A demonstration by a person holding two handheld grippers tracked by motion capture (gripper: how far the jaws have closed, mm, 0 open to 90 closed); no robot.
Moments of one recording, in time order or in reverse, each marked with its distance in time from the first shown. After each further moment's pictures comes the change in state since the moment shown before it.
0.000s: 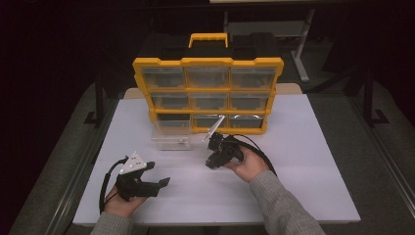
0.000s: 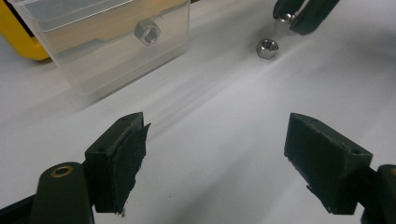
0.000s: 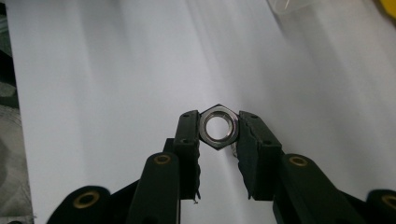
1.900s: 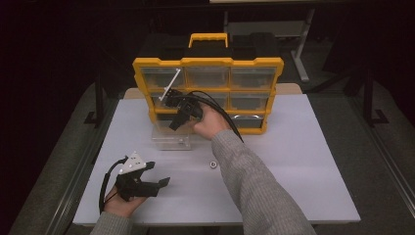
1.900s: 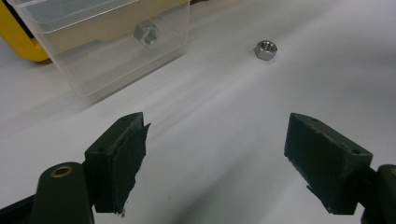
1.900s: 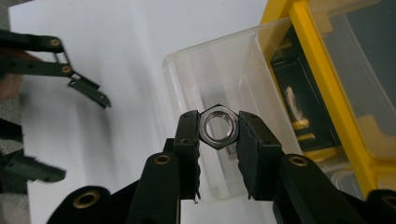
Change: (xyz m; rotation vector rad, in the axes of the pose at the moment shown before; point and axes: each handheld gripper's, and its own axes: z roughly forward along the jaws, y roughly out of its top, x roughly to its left) left arm 0.001 0.000 0.000 -0.018 -0.004 0.001; right arm -0.020 0.150 -0.022 -0.014 -0.035 -0.045
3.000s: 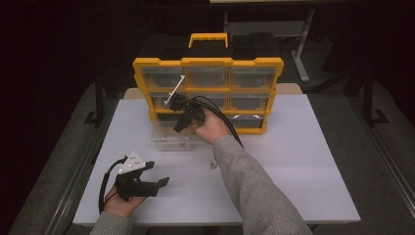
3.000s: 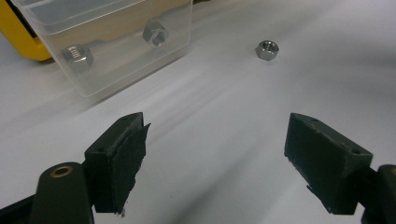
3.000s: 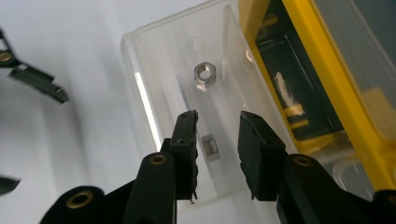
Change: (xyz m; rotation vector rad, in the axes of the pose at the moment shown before) left arm 0.000 -0.001 0.000 0.002 0.001 -0.016; right arm -0.010 -0.018 0.018 0.019 -0.028 0.067
